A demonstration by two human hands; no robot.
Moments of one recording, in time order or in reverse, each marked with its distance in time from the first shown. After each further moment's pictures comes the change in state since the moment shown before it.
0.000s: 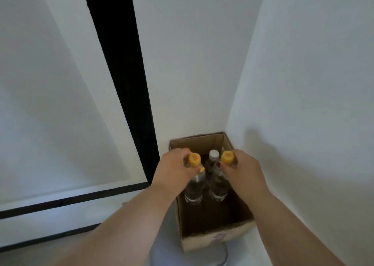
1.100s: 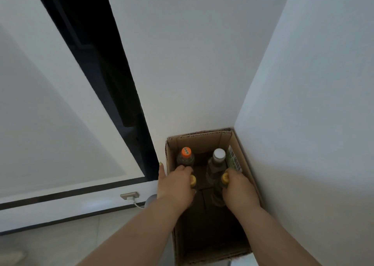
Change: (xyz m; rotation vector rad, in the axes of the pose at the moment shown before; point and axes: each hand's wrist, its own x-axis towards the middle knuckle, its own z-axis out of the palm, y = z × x) left_hand 0.059 -0.074 0.077 0.579 -0.238 -0.068; right_hand 0.054 0.071 0.085 -0.311 -0.309 0.196
